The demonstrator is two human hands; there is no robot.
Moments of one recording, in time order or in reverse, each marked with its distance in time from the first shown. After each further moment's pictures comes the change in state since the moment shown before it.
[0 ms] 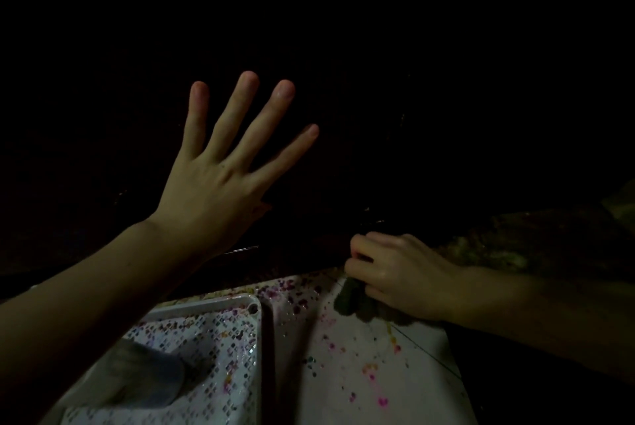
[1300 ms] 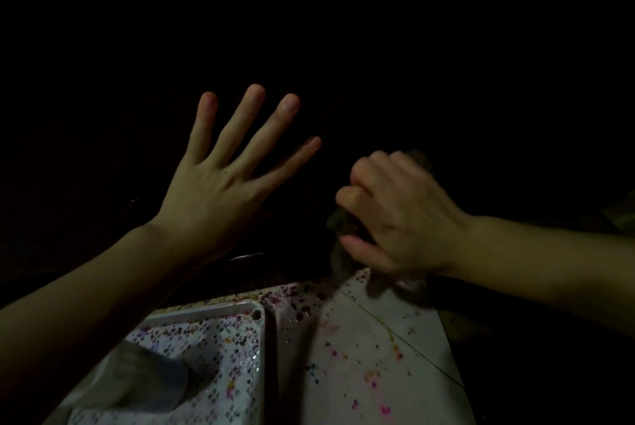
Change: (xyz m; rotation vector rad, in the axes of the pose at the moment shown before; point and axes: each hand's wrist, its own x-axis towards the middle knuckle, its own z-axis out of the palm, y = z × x) left_hand -0.001 -0.006 -0.002 0.028 0.048 0.027; right_hand 0.040 0.020 -0.065 -0.261 0.372 -0.073
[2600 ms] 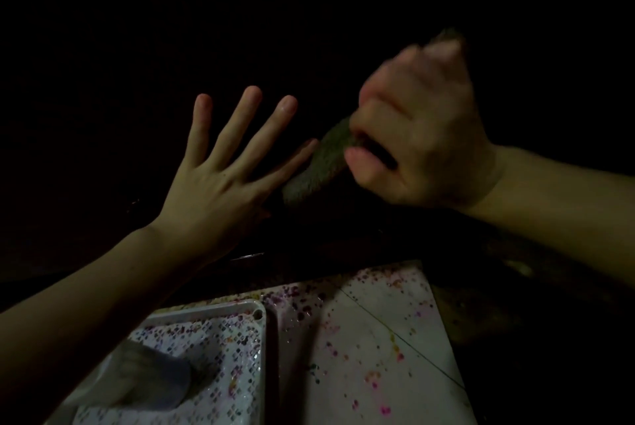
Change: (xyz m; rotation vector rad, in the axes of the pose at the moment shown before) left_hand 0.001 0.000 0.001 0.020 0.007 0.006; right_hand 0.041 0.038 -0.041 -0.176 0.446 -0.073
